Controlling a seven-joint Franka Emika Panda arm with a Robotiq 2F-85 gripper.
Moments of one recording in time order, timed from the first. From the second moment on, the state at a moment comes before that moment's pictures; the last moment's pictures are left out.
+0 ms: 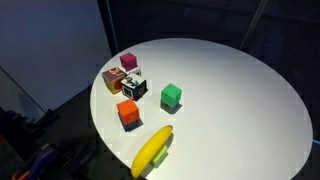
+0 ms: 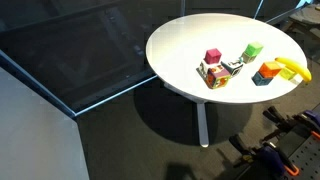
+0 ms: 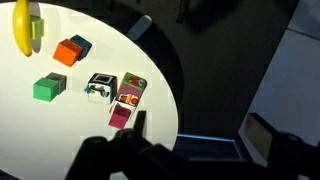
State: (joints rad) arm 0.08 -1.00 0.07 -2.53 0.07 1.72 0.02
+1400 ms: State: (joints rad) arm -0.04 -0.70 0.03 -2.37 0.07 1.76 0.10
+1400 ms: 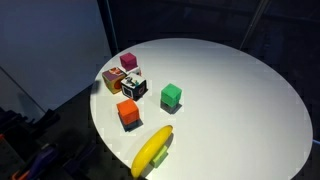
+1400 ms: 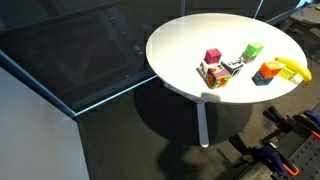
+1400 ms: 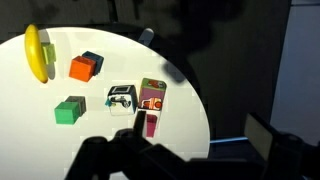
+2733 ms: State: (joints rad) arm -0.05 -0.31 -0.03 -2.28 0.07 2.00 0.10
